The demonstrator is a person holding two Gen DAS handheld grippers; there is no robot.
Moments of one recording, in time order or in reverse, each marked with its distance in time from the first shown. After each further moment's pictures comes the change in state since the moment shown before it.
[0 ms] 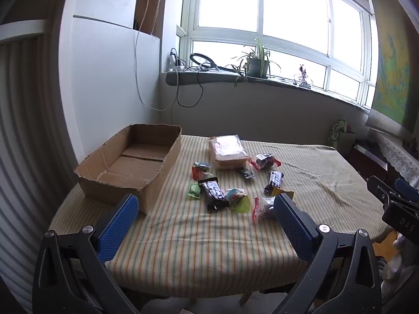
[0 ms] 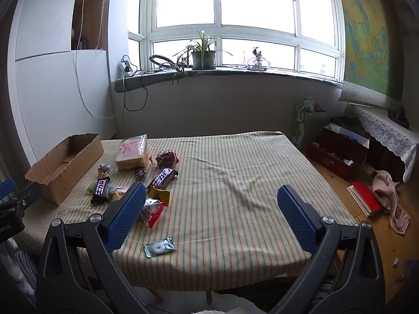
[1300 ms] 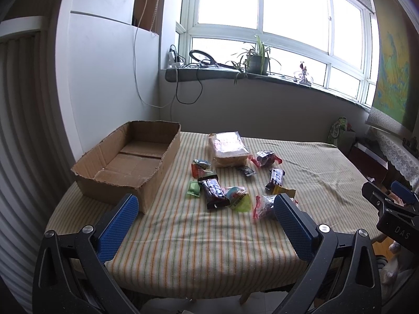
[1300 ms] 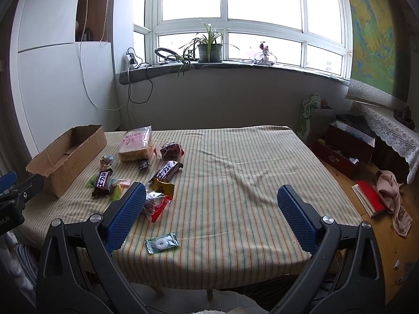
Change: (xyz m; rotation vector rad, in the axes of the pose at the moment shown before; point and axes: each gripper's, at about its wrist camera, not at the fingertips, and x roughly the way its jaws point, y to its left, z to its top) left arm 0.006 0.000 -0.004 0.007 0.014 0.002; right arm 0.010 0.003 -0.007 -0.021 0.033 0.027
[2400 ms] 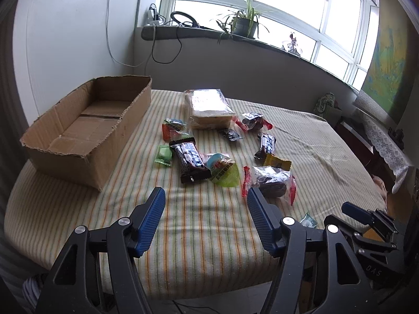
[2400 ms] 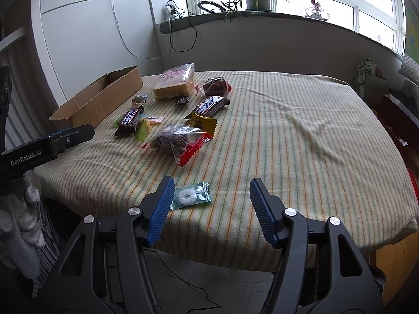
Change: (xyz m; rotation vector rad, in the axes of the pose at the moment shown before) left arm 0.069 0.004 -0.016 0.002 0.214 -0.130; right arm 0.062 0.014 -0.052 -0.075 0.250 0.288
